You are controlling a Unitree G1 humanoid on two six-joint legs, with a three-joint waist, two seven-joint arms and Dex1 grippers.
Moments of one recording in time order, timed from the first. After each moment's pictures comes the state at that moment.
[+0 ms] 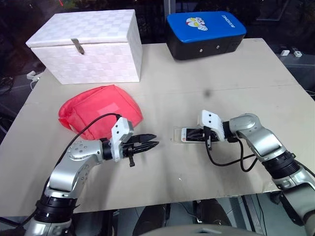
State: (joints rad) left arm -0.10 0.68 0.03 -0.27 -0.49 0.41 -1.06; right arm -0.58 -0.55 0.41 0.00 0.10 0.49 1.11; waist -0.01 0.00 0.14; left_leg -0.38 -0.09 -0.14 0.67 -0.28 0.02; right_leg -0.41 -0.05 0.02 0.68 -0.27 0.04
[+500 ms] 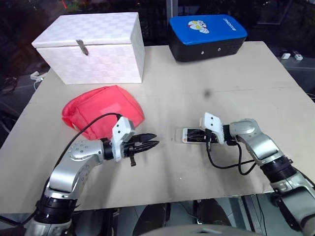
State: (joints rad) left arm -0.10 0.68 0.02 -0.29 -0.49 0.45 -1.01; right arm -0.49 -0.52 0.33 0.03 0.15 0.38 1.07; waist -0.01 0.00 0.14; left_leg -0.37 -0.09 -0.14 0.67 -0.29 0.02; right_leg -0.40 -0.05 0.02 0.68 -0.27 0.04
